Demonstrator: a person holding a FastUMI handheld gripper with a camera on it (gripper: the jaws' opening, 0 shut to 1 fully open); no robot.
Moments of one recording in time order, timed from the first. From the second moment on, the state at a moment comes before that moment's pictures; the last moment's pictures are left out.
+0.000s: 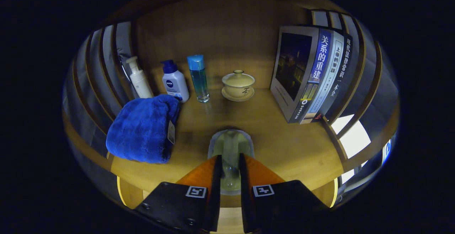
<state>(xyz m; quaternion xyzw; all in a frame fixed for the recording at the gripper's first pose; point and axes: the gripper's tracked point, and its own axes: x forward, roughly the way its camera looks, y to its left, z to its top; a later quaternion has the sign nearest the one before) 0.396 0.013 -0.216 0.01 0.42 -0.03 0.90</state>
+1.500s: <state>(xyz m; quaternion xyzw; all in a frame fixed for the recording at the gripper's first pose) 0.116 0.066 -0.055 0.00 0.13 0.07 0.99</state>
